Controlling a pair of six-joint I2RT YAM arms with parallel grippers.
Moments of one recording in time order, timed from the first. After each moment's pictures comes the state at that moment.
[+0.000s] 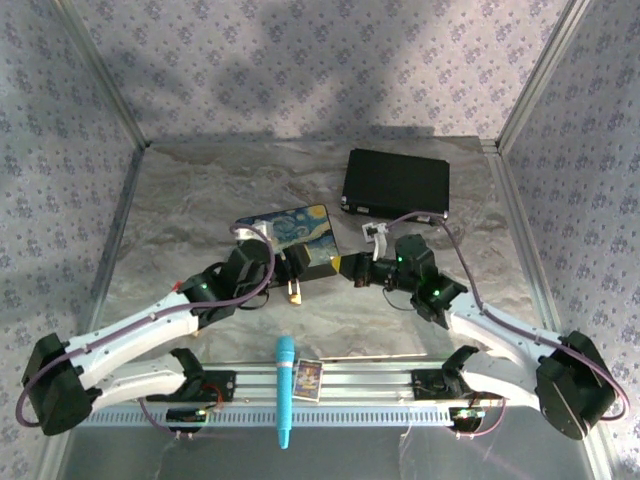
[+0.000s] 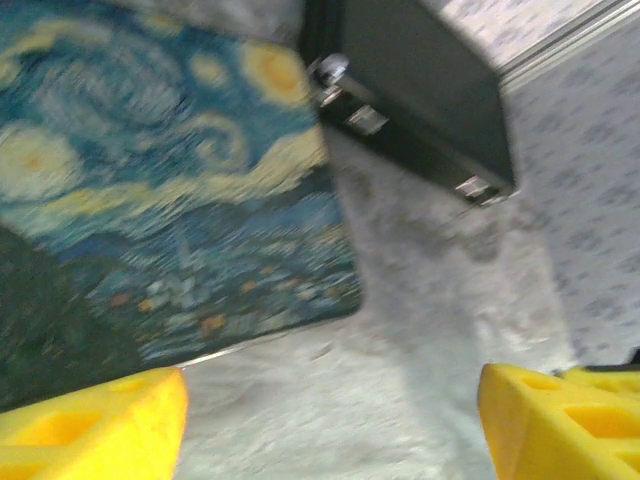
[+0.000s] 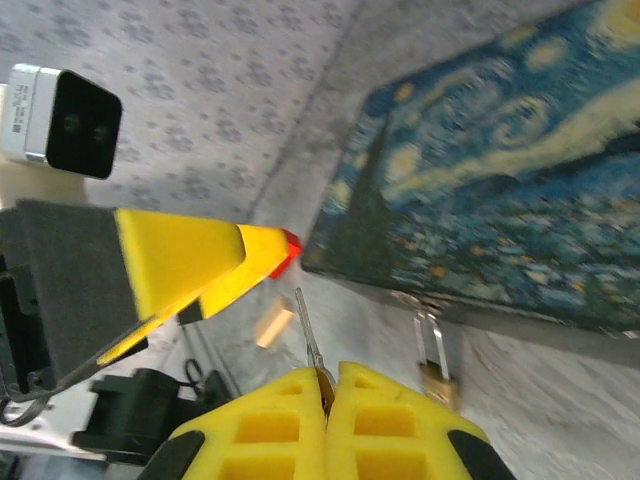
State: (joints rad) left arm -0.91 1.03 0.71 -0.27 -0.23 -0.97; right arm 0.68 1.06 0.51 0.24 -0.44 0.73
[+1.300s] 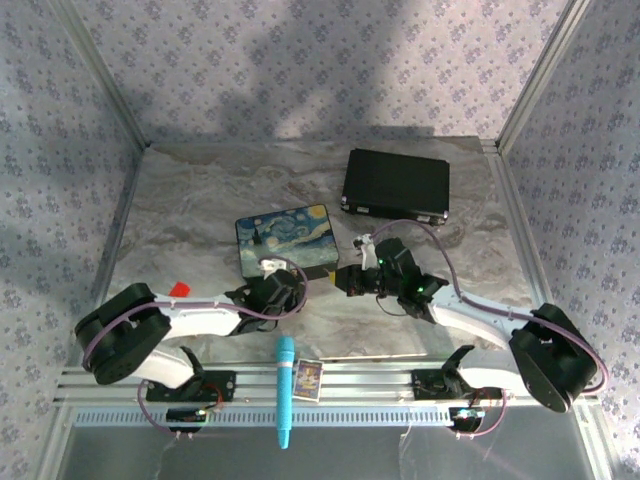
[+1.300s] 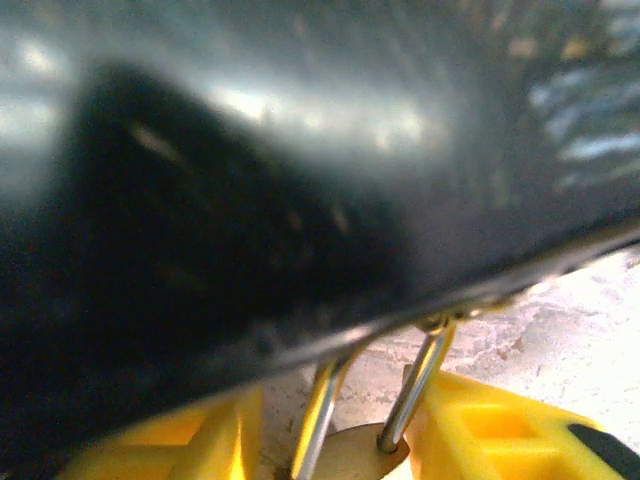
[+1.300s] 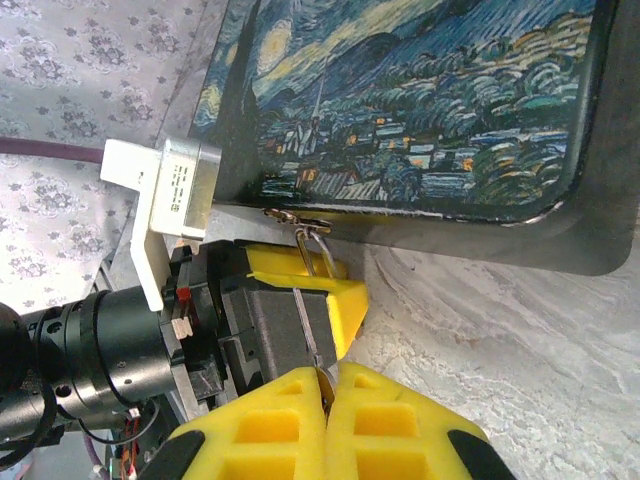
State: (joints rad) left arm -0.96 1.41 0.46 0.11 -0.27 -0.90; right arm 0.71 1.23 0.51 0.19 -0.40 0.69
